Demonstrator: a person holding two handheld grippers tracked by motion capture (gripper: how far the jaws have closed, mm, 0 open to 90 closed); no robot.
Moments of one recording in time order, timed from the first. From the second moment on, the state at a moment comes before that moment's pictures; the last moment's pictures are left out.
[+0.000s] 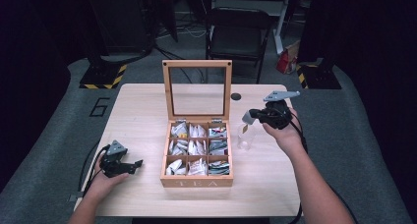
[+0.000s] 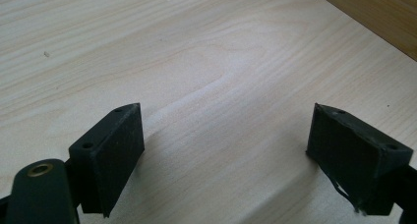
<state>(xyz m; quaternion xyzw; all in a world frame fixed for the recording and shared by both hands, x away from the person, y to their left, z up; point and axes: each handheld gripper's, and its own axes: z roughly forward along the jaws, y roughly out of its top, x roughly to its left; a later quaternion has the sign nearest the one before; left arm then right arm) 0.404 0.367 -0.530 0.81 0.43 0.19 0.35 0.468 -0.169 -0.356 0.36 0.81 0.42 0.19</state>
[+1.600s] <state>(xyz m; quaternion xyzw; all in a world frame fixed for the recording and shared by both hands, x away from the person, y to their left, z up) 0.404 0.367 -0.530 0.81 0.43 0.19 0.36 0.467 -0.164 -0.411 0.37 0.83 0.38 0.17</state>
